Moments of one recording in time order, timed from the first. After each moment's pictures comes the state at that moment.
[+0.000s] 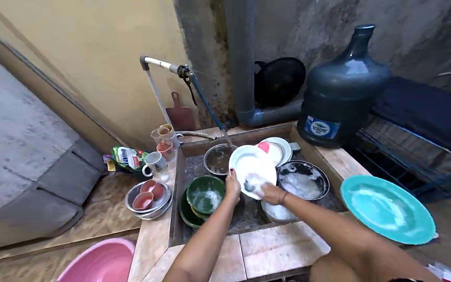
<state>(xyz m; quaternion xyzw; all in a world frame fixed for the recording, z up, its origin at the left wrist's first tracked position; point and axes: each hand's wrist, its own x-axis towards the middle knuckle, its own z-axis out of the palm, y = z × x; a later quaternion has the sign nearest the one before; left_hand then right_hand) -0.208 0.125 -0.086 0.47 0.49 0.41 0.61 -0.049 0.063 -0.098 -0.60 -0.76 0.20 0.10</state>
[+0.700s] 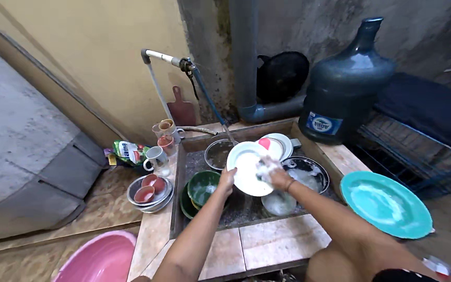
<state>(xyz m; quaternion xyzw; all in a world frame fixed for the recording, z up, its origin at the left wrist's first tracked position) -0.239 0.134 -0.073 0.46 0.46 0.36 0.67 -0.022 0.068 -0.091 -0.63 -0.75 0.10 0.16</state>
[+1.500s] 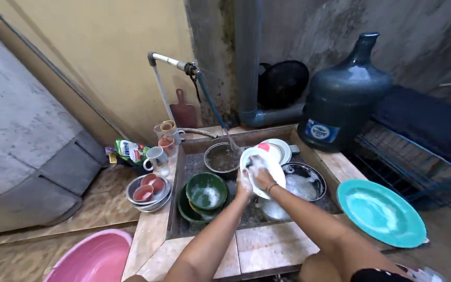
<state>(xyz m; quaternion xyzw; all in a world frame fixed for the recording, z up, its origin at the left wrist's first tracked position) -0.182 0.092 -0.074 0.50 0.43 0.46 0.60 -0.068 0.096 -0.091 -0.71 -0.63 0.18 0.27</state>
